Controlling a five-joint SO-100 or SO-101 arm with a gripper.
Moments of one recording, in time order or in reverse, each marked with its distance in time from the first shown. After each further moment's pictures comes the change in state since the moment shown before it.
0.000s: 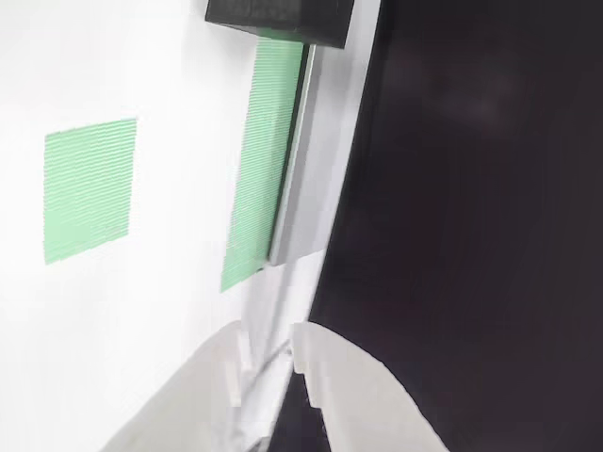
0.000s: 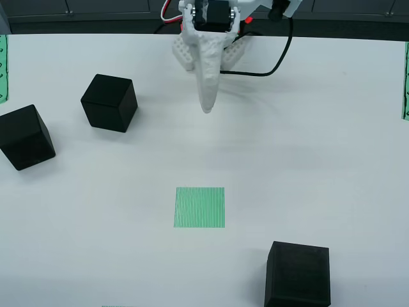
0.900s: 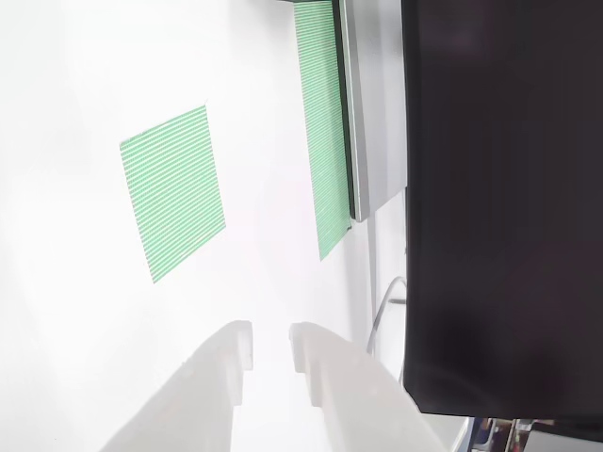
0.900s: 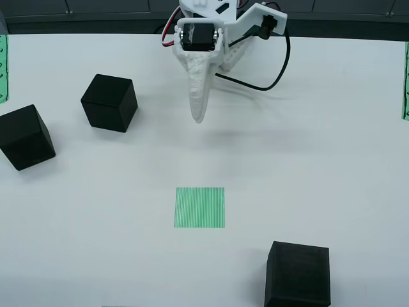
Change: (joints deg) arm 4.5 37.2 29.0 6.6 16.5
